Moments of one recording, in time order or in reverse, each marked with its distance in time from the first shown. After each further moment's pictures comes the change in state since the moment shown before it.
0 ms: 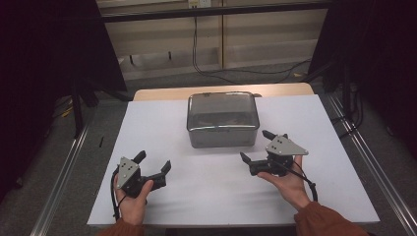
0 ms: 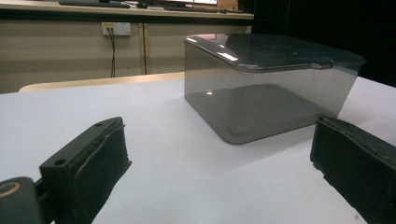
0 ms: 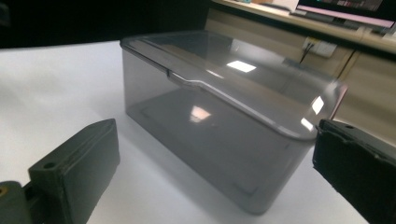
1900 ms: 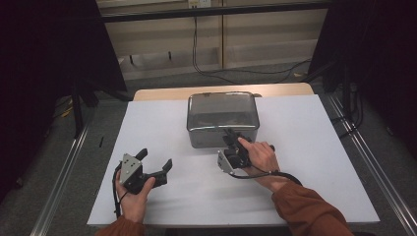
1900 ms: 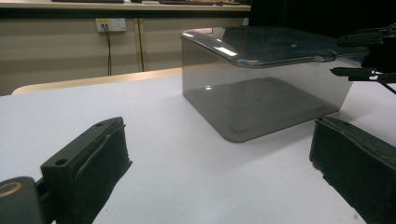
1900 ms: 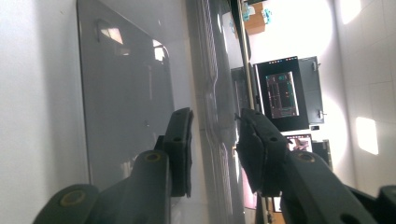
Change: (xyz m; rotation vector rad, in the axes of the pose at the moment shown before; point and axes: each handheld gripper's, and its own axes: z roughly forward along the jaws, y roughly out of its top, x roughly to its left) left arm 0.003 0.003 0.009 0.026 -0.015 0.024; right arm 0.059 0.016 0.077 0.183 -0.222 -1.079
